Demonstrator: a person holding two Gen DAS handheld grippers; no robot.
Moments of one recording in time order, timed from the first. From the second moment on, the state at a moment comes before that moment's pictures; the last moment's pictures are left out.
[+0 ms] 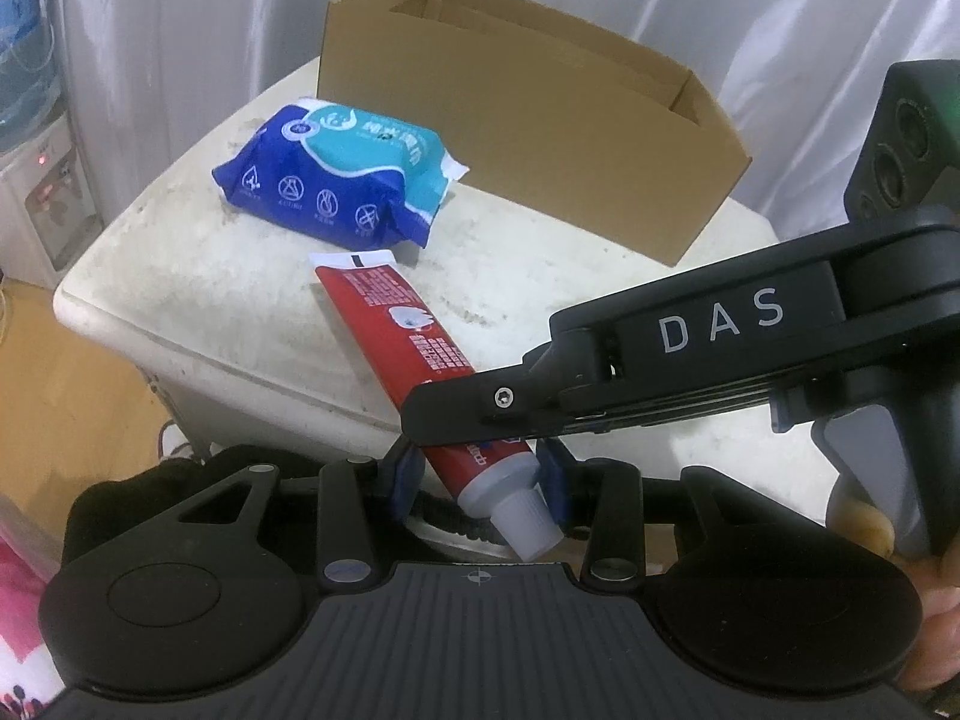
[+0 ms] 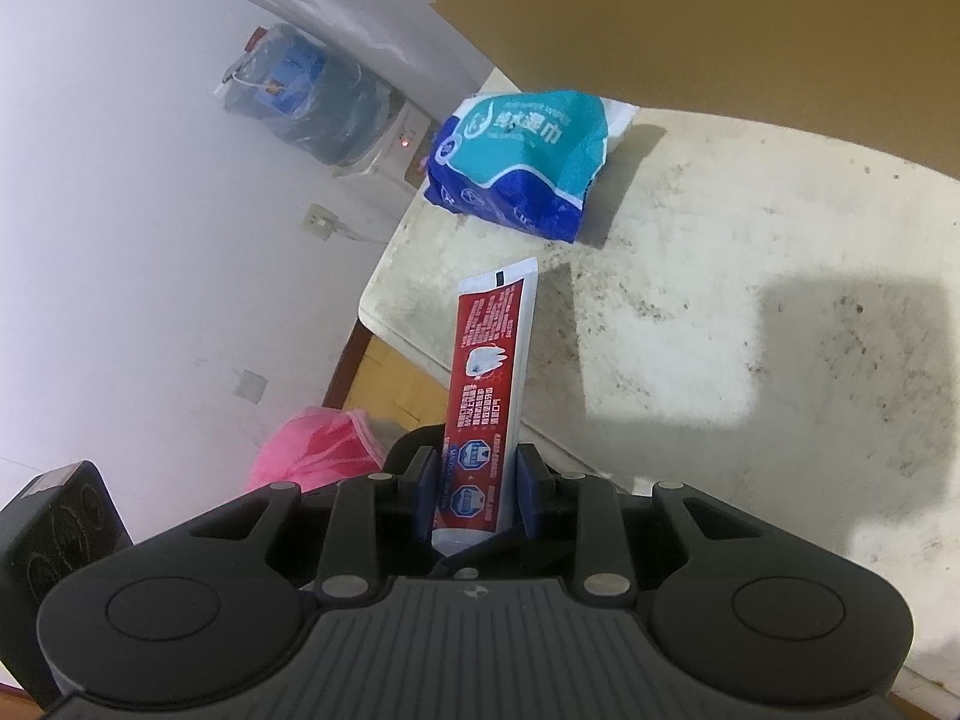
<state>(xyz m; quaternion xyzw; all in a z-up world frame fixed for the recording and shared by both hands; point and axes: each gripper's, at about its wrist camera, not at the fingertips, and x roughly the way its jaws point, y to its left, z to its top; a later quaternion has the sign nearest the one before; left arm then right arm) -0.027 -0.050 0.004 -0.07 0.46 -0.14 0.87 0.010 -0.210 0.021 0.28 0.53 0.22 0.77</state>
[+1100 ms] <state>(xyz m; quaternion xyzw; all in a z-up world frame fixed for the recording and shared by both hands) 0.030 -0.092 0.108 0.01 0.38 -0.16 0.91 0.054 -0.263 0.118 0.31 0.41 0.23 0.82</state>
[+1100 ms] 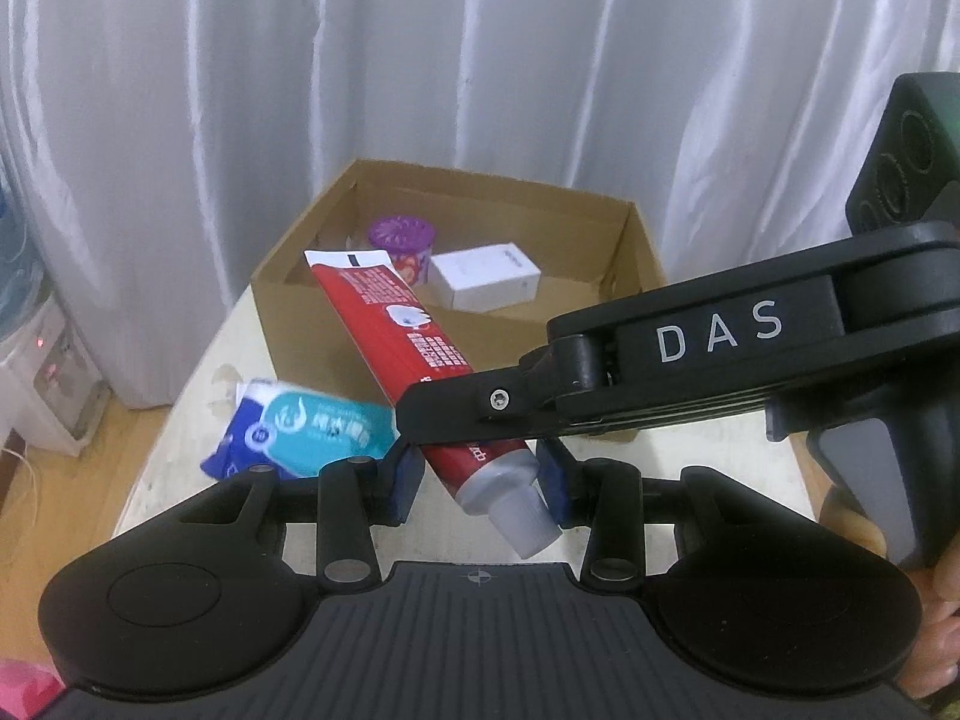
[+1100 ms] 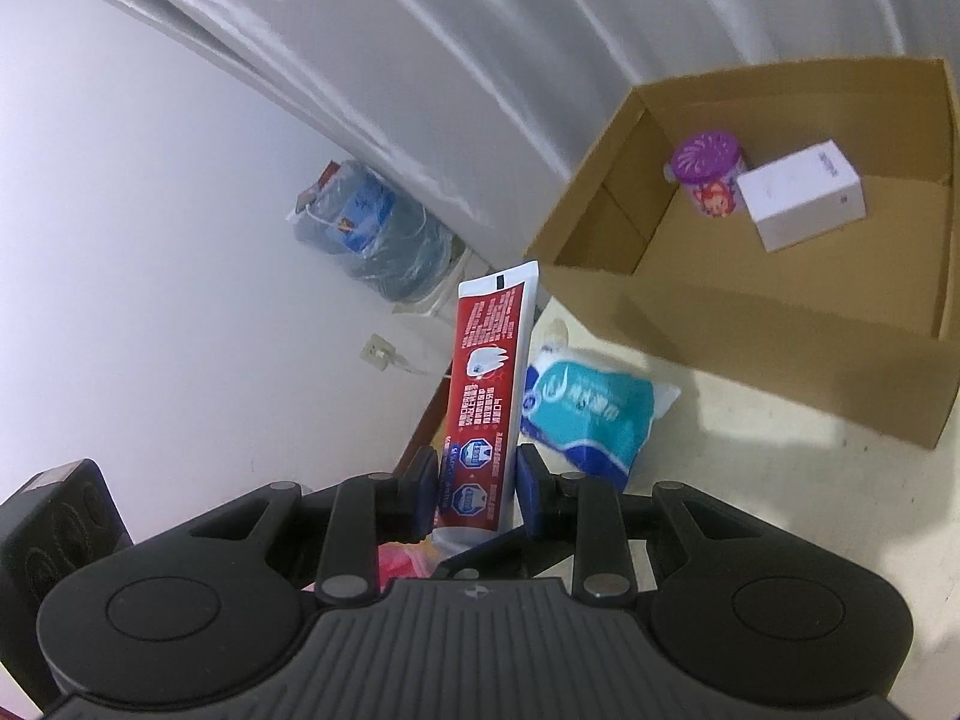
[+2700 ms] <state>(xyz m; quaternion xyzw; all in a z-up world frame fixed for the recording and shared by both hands) 0.115 -0.102 0.086 -0.03 0.42 -0.19 0.89 0.128 -0.280 0.102 0.29 0.46 0.19 0.82</state>
